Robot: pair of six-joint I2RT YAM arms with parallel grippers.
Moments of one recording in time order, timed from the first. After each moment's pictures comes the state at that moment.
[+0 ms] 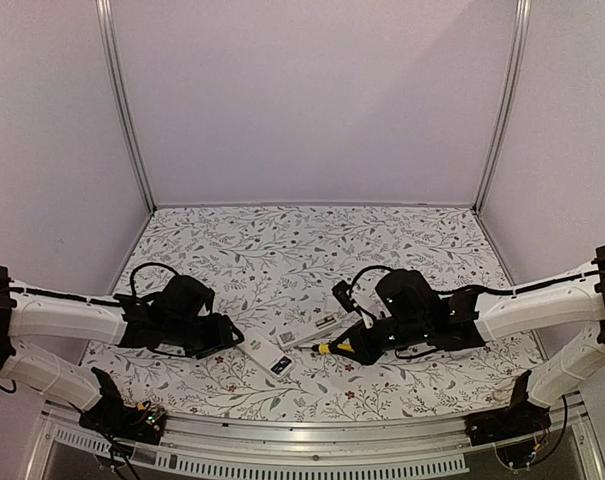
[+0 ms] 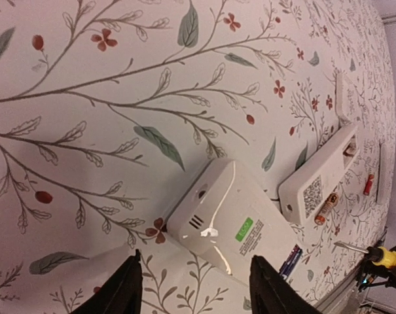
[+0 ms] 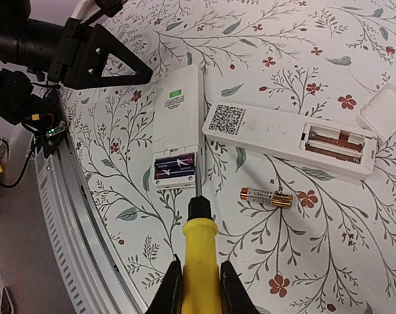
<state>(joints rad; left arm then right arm) -0.81 1.26 0.46 -0.11 0.02 -1.01 1.07 1.45 0.72 0.05 -0.19 0.44</state>
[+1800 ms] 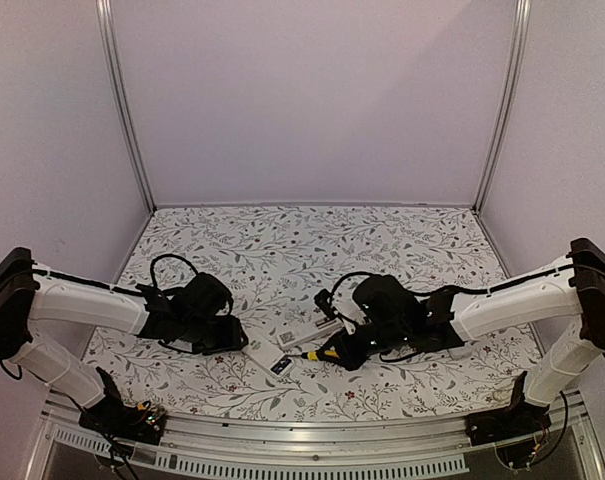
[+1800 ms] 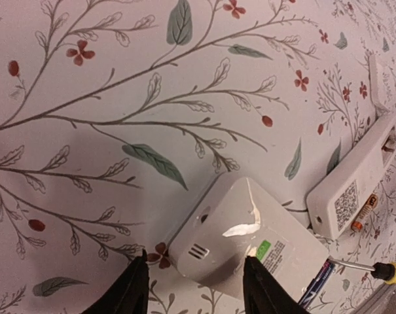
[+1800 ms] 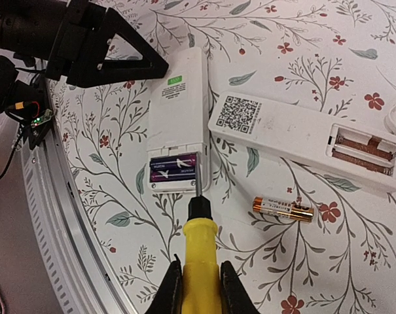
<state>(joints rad) -0.86 1.43 0.59 -0.21 -0.07 -0.92 1.11 1.59 0.82 0.02 -0.17 0.42</state>
